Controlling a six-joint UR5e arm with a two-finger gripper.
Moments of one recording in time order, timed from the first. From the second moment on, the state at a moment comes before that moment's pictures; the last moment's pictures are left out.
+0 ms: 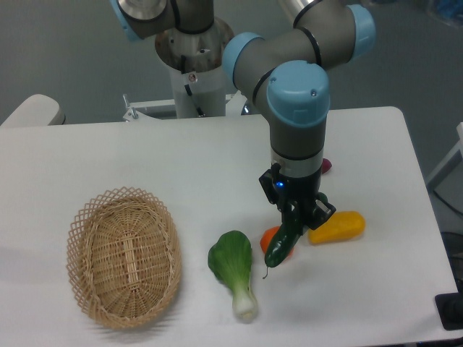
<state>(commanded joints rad) 2.49 -1.94 -1.39 -1.14 1.57 1.23</state>
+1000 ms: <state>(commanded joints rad) 2.56 -1.87 -1.74 -1.04 1.59 1.65</state>
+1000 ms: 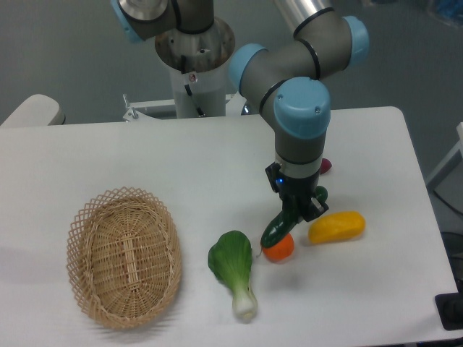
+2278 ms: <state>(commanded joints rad) 2.52 -1.85 -1.94 -1.03 1.53 1.70</state>
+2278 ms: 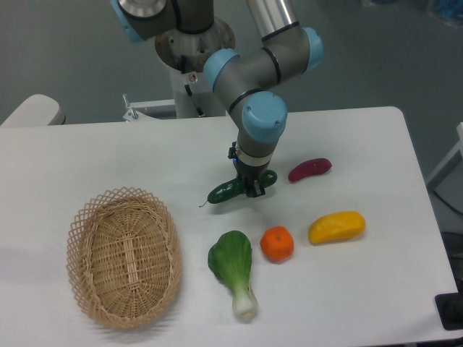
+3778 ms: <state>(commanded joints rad) 2.59 -1.88 -1.73 -1.04 1.54 1.66</state>
